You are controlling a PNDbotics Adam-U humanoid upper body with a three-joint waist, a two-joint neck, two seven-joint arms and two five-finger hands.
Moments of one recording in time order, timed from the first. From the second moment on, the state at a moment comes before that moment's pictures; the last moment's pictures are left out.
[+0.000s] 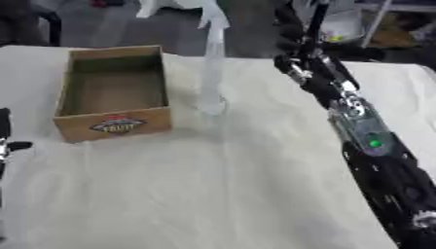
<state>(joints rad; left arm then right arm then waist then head) -0.17 0.21 0.11 -1.73 -0.04 -0.08 0.07 -0.73 -0.21 0.01 -1.16 -0.01 -0.27 0.21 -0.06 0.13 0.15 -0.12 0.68</state>
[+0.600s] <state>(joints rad) -0.20 0.21 0.09 -1.73 -0.04 -0.09 0.05 -0.83 -0.17 -0.04 -1.05 0.17 -0.32 0.16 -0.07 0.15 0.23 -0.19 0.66</state>
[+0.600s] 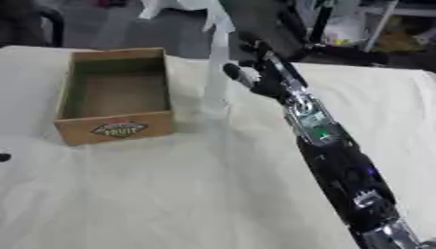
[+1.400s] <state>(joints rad) -0.22 0.21 0.08 -1.74 -0.04 -0.09 0.04 -0.94 -0.22 -0.10 -0.98 0.22 -0.32 0.06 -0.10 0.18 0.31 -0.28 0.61</state>
